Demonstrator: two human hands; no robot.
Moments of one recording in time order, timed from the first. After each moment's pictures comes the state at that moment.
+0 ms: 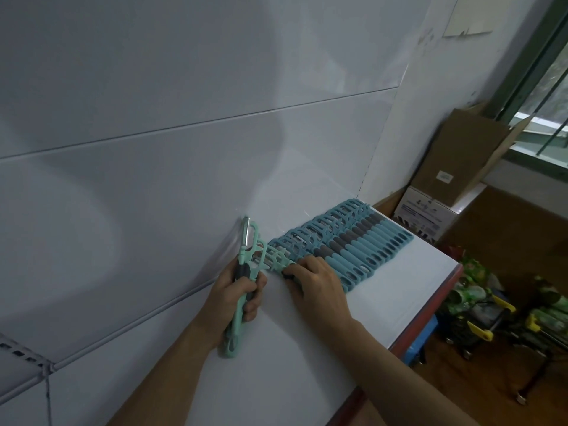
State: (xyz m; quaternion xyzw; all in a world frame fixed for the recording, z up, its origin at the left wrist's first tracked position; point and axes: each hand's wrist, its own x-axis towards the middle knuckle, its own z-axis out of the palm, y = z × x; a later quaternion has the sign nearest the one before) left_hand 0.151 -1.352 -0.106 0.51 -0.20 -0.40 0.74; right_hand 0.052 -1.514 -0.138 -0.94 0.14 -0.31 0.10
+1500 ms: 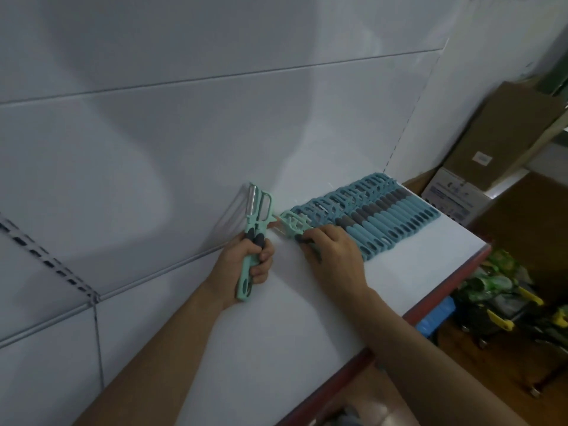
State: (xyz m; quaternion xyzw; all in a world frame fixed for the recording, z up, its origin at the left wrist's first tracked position) left_hand 0.151 -1.330 -0.114 0.41 -0.16 -0.46 0.77; right_hand 0.047 -1.508 -0.137 -0.93 0.11 -0.33 0.13
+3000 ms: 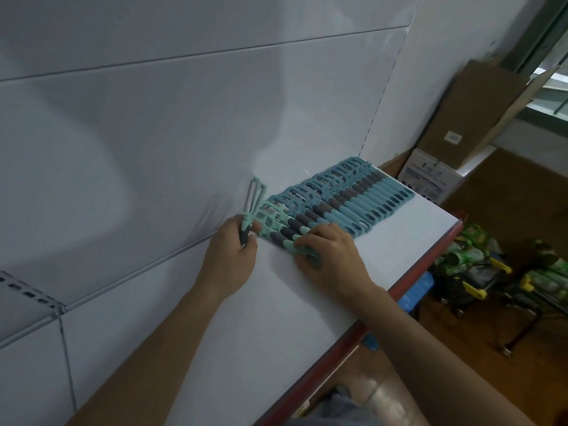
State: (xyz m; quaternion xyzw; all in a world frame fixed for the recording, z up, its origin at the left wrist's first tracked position) left_hand 0.138 -1.349 -0.112 0.81 -0.27 -0.11 0.52; right_hand 0.005 -1.522 -0.133 -0.95 0.10 -0.26 0.15
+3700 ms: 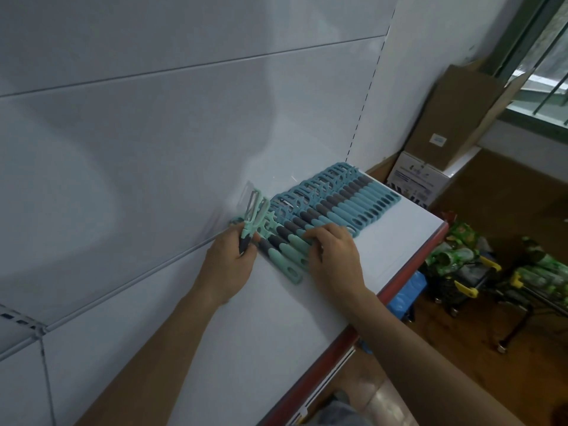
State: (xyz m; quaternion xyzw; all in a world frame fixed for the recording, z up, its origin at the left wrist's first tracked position) left_hand 0.136 -1.364 -0.109 0.82 -0.32 -0.13 0.46; right_hand 0.003 -1.526 -0.128 -0.90 0.24 -0.32 0.18
